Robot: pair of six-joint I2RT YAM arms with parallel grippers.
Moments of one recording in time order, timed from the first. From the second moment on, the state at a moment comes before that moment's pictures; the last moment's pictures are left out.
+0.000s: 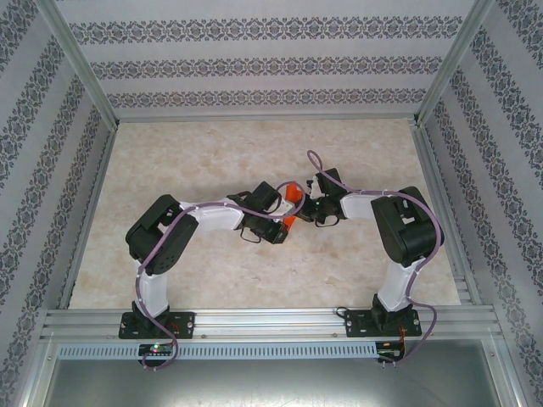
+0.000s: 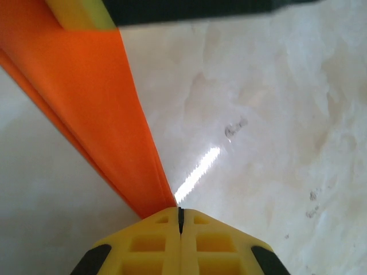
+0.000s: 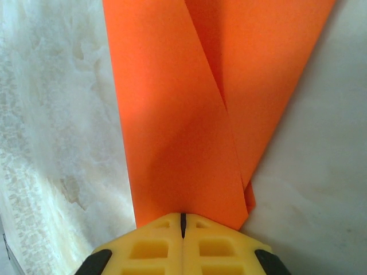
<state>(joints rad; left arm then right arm) -0.72 1.93 1.13 -0.31 0.42 -0.16 0.35 1.85 0.88 -0.04 -0.54 0.69</state>
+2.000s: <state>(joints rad) -0.67 1.96 1.11 -0.15 0.43 -0.25 0.36 1.74 0.77 0.08 -0.54 0.82</state>
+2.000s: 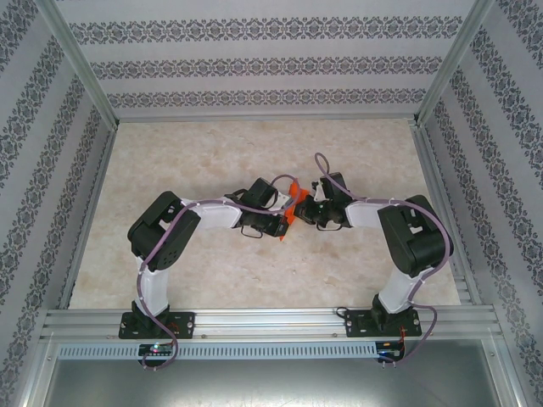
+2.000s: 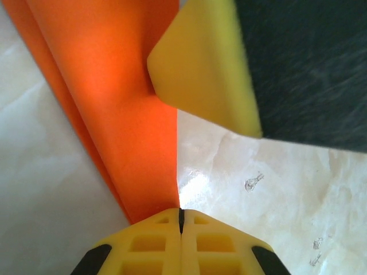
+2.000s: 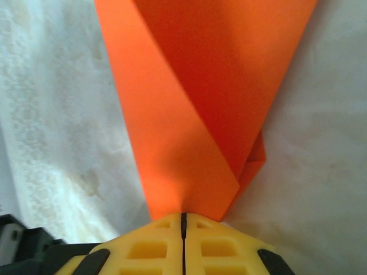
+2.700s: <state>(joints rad) -0.65 1.93 1.02 -0.01 0.47 -0.19 0.36 1.90 0.73 0.52 -0.65 1.15</state>
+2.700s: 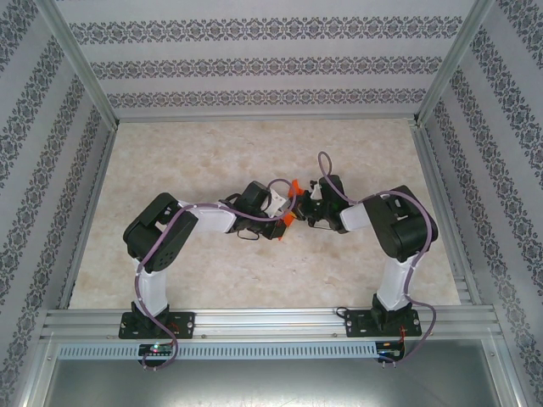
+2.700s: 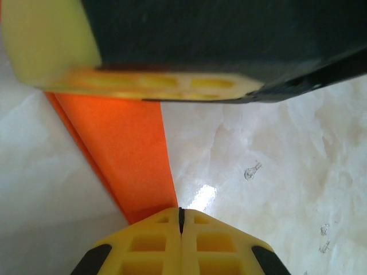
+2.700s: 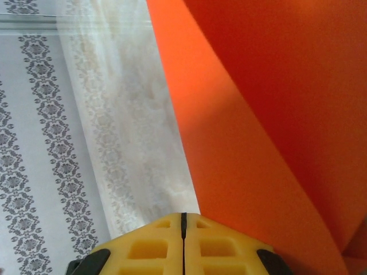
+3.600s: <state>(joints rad) -0.62 1.89 0.99 0.06 0.41 -0.32 0.38 1.93 0.80 0.38 -0.63 0.99</state>
